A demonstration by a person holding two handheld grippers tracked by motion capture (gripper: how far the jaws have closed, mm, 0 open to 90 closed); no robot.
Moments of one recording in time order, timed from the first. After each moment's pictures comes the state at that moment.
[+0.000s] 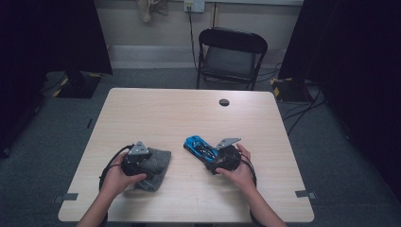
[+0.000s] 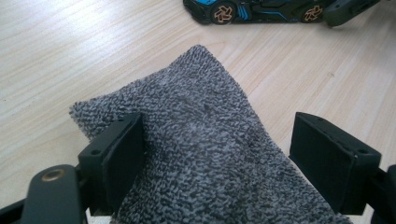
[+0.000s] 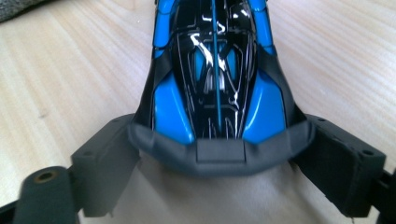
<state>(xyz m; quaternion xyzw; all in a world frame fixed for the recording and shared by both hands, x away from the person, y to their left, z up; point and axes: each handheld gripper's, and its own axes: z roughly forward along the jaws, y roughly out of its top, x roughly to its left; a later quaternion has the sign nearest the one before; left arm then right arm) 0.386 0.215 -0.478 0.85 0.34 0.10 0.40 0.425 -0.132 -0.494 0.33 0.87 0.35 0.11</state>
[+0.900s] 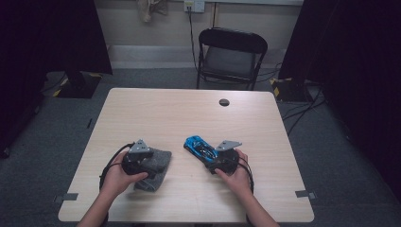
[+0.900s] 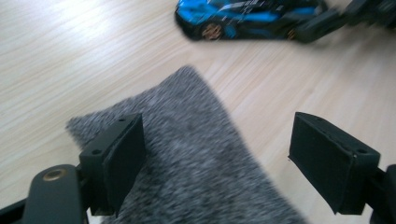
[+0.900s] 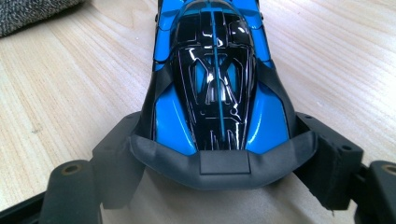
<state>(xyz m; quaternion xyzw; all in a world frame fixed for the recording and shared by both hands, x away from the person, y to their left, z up) 0.382 0.206 -0.459 0.84 0.34 0.10 0.40 0.418 -0.131 -0.501 0.33 0.85 0.38 0.15</state>
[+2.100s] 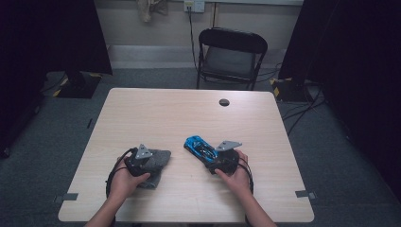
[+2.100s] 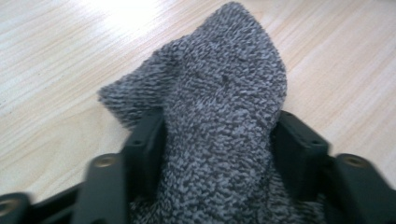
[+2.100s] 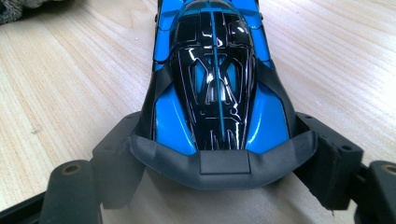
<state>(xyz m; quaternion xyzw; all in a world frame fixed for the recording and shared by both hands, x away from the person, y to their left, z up) 0.380 0.204 -0.487 0.86 0.36 0.16 0.33 0.417 -0.131 -0.502 0.34 0.85 0.38 0.15</state>
